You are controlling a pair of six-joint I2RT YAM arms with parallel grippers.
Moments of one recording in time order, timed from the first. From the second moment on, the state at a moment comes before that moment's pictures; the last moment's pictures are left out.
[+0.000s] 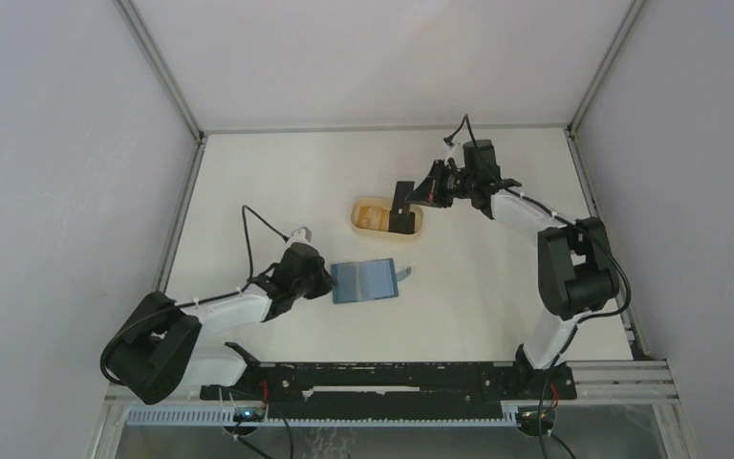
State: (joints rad) left arm -0.61 1.28 0.40 0.09 -0.09 -0.84; right arm 0.27 1.73 1.15 -0.06 -0.69 0.62
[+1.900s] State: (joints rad) left arm -0.61 1.20 0.88 -0.29 -0.01 -0.62; right arm 0.48 1.41 1.14 -0.18 -0.48 0.46
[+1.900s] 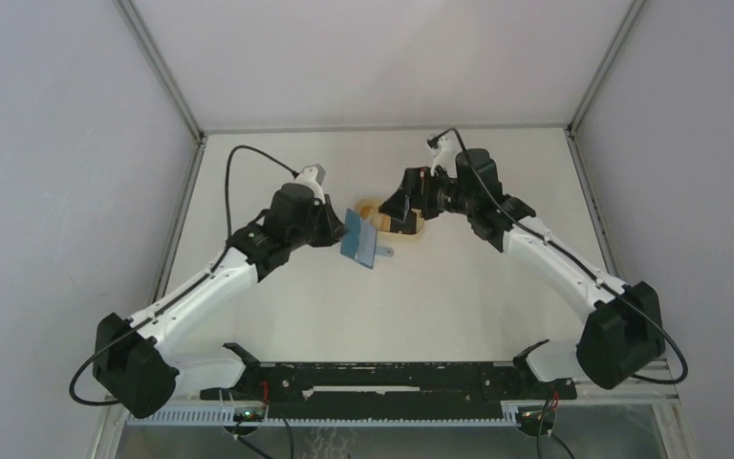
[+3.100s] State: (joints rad) left arm -0.50 1.28 1.58 -0.72 0.35 -0.49; right arm 0.45 1.49 0.93 0.99 -0.94 1.19
